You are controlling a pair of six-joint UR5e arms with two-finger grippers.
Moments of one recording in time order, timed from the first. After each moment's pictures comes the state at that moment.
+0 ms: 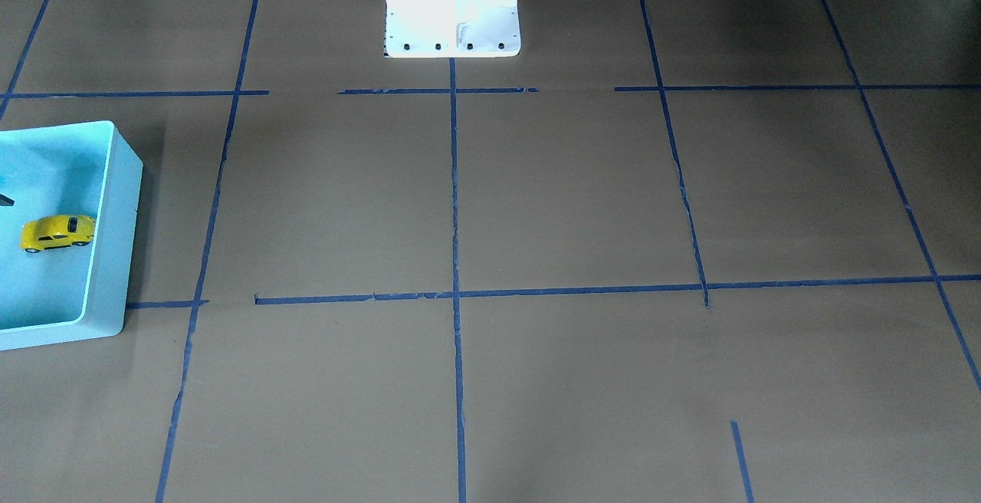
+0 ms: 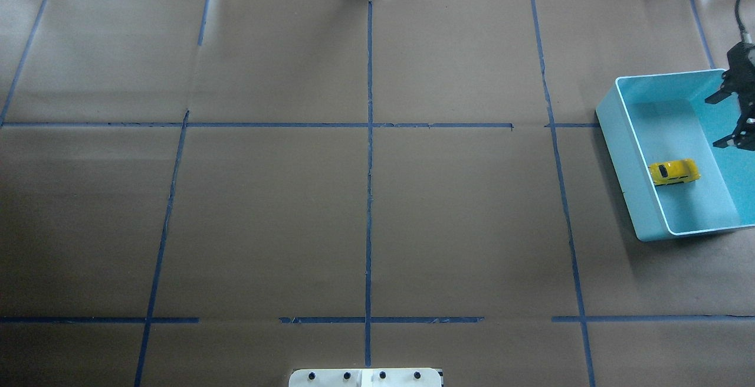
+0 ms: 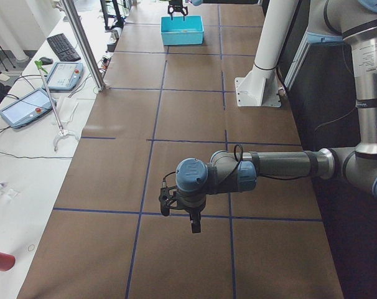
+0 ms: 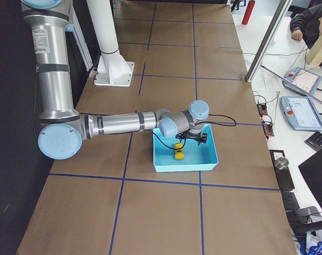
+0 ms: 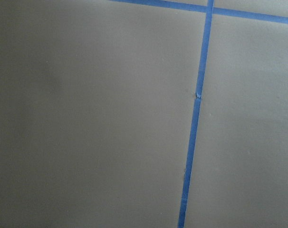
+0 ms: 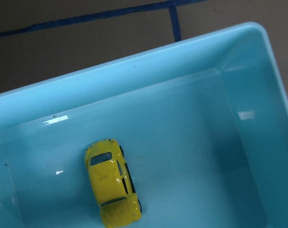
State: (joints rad) left arm -1.63 -1.32 -1.78 -1.50 -2.38 0.00; right arm 1.31 -1.50 1.64 -1.38 2.39 -0.94
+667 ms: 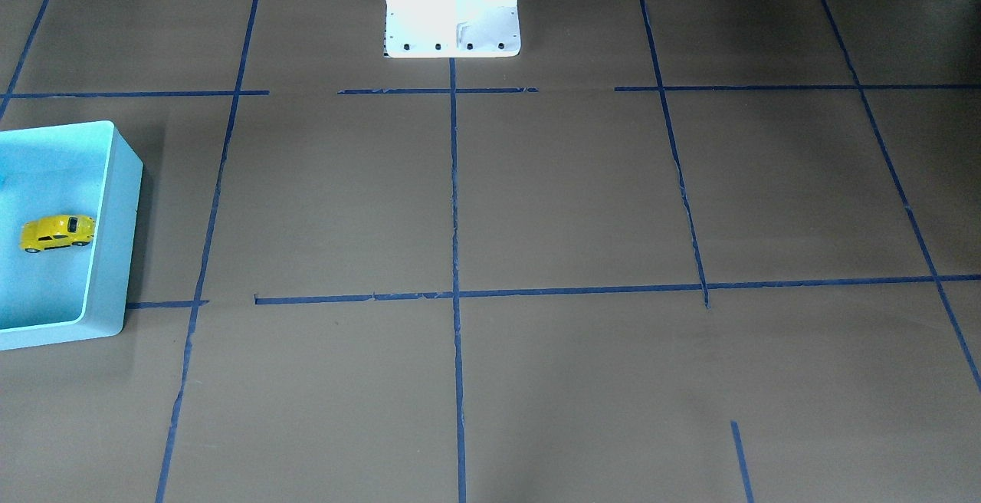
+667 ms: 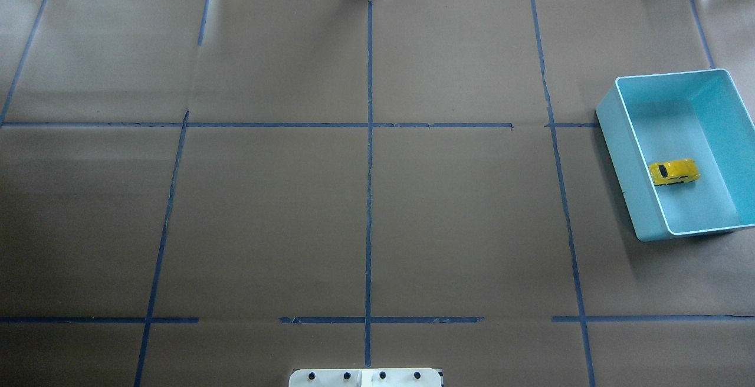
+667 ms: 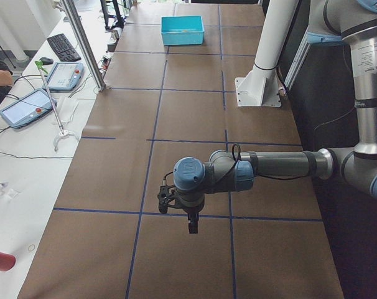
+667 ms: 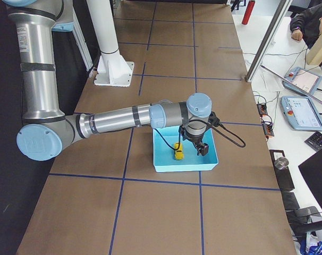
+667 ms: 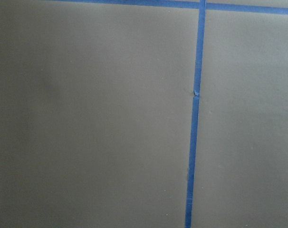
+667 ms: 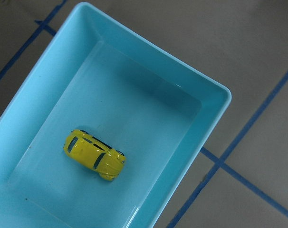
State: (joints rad) left arm -1.62 -1.33 -1.78 -1.50 -2.35 0.07; right arm 1.52 -1.54 1.75 -1.64 2.39 -0.42
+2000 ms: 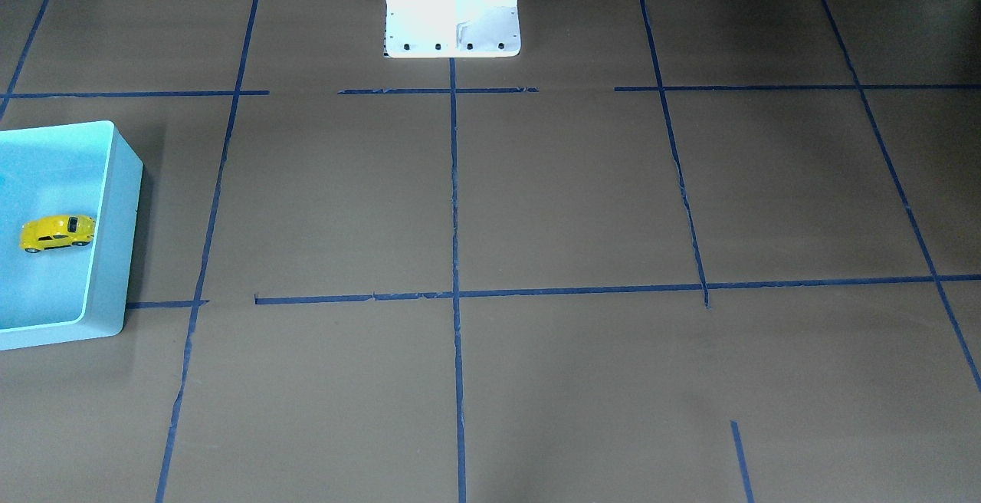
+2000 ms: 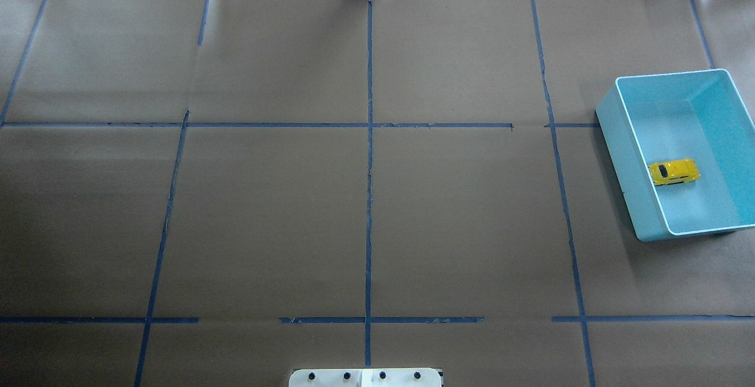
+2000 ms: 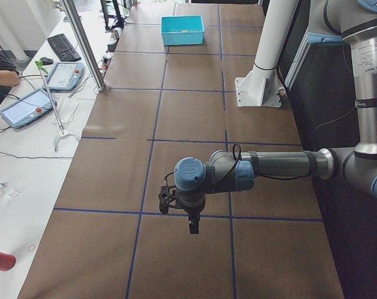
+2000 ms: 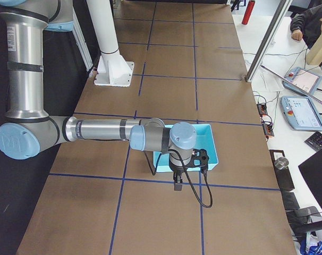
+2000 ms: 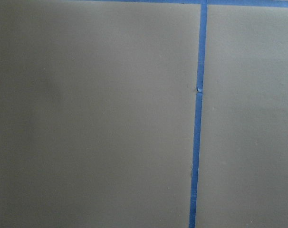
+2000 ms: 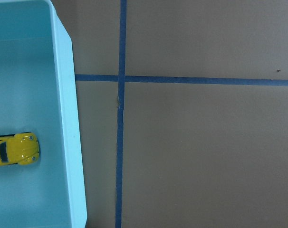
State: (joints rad) left arm -1.62 -1.32 -1.78 -1.49 -2.35 0.08; right arm 1.62 -1.63 1.69 -1.67 2.29 -0.07
